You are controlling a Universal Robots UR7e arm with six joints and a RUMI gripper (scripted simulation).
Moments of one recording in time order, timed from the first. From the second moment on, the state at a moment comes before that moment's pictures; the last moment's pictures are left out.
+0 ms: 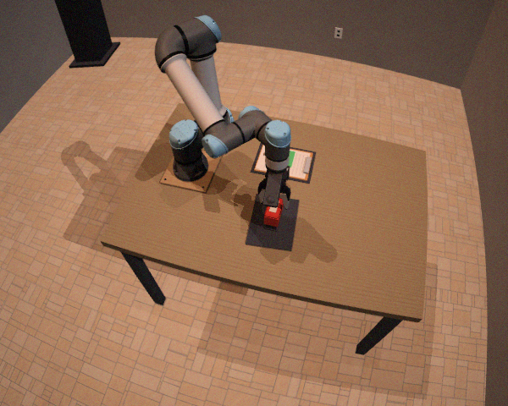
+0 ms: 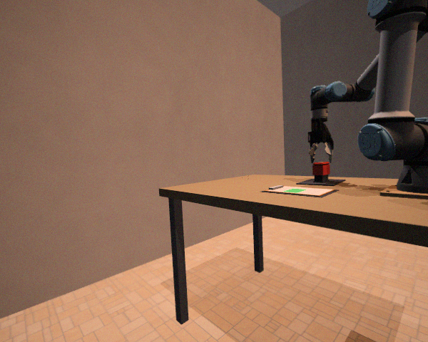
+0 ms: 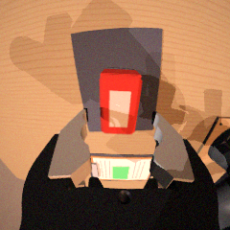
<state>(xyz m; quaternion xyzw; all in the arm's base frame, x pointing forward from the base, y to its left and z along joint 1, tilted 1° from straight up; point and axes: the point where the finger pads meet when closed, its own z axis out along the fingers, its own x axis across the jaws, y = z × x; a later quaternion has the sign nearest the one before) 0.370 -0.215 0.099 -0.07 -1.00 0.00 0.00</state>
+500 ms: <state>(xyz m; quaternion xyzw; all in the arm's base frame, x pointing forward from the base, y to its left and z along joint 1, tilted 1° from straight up) 0.371 -0.216 0.061 -0.07 -1.00 0.01 0.00</state>
